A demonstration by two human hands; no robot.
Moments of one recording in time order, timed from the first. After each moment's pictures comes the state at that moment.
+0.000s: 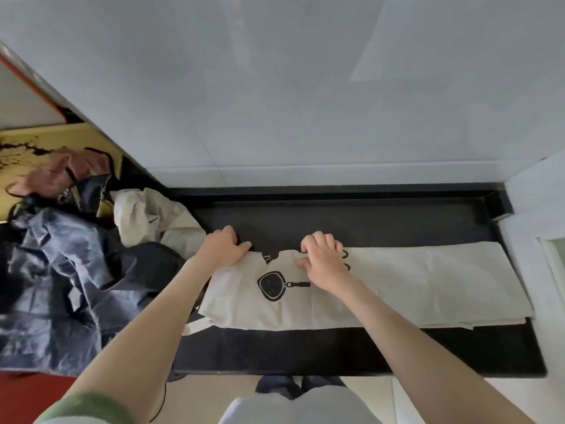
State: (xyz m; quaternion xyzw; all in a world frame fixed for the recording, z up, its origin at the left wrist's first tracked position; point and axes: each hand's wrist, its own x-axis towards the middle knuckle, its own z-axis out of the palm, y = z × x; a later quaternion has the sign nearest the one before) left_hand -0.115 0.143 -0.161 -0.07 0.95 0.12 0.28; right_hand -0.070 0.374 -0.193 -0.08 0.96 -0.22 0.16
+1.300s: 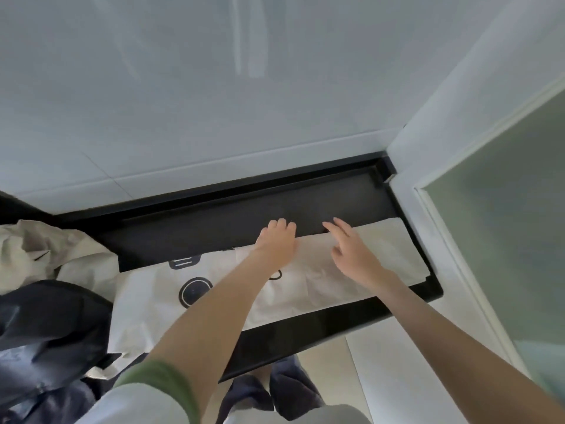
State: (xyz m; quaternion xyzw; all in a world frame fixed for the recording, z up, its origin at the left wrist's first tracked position) left_hand -0.085 0.361 -0.165 0.30 0.93 0.05 0.23; right_hand 0.003 0.527 -0.157 0.11 0.95 -0.26 0.14
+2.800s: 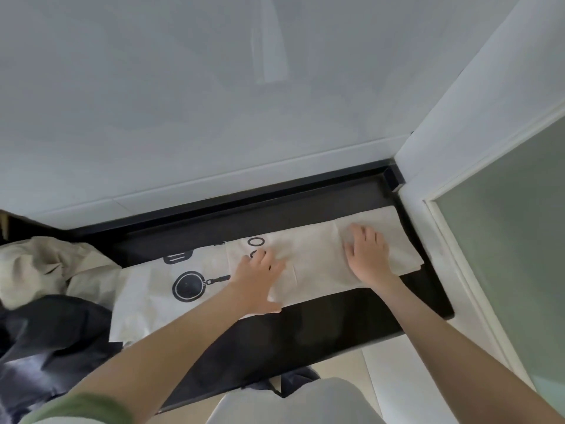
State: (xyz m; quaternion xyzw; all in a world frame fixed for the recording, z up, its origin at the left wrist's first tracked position) left_hand -0.063 0.323 -0.165 0.41 0.88 -0.10 0.21; right_hand -0.018 0.581 -0.190 0.17 0.98 -0.10 0.07
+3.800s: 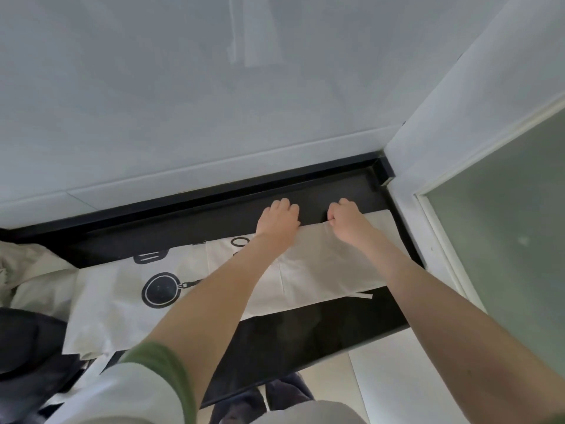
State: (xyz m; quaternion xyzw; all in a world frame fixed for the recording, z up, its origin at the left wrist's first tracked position) left_hand -0.132 0.424 -0.179 0.29 0.94 0.07 0.16; right_hand -0.092 0.591 -0.174 0.13 0.96 -0.13 0.21
